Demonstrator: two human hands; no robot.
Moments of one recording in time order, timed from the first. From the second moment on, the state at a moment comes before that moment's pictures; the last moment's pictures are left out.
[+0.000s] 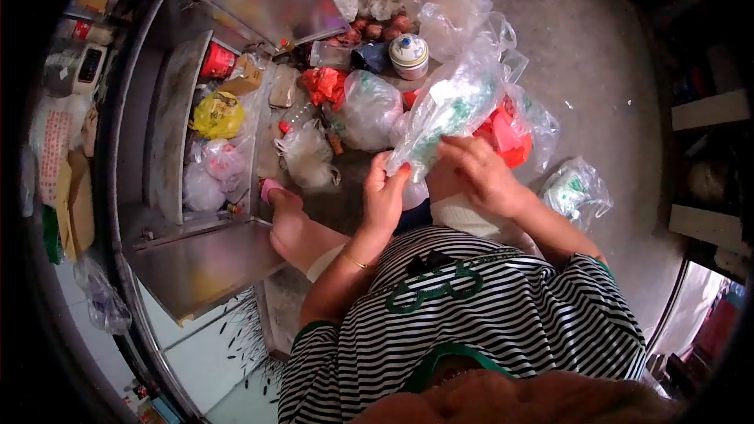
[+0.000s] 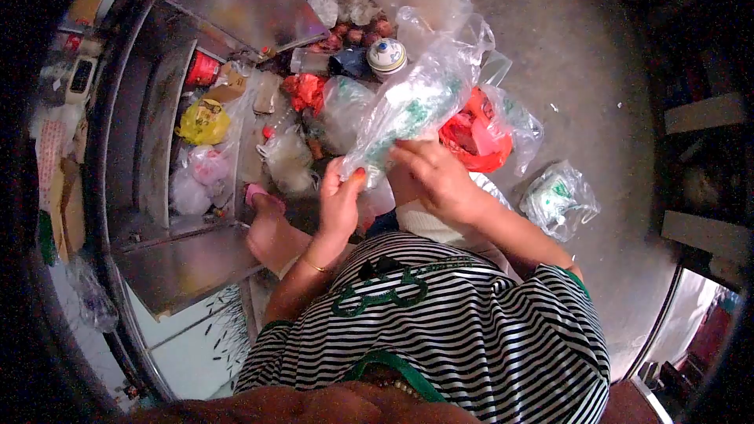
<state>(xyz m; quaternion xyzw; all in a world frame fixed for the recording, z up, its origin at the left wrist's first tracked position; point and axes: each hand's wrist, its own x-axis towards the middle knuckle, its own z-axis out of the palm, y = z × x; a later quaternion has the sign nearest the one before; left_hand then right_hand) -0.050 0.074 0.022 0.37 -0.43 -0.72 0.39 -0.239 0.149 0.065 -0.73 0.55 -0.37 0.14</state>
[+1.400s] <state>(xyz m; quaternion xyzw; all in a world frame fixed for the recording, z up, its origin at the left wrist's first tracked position) -0.022 0.036 0.051 0.21 -0.87 -0.24 0.38 -0.319 0.125 0.071 -0.79 0.56 -0.26 -0.01</state>
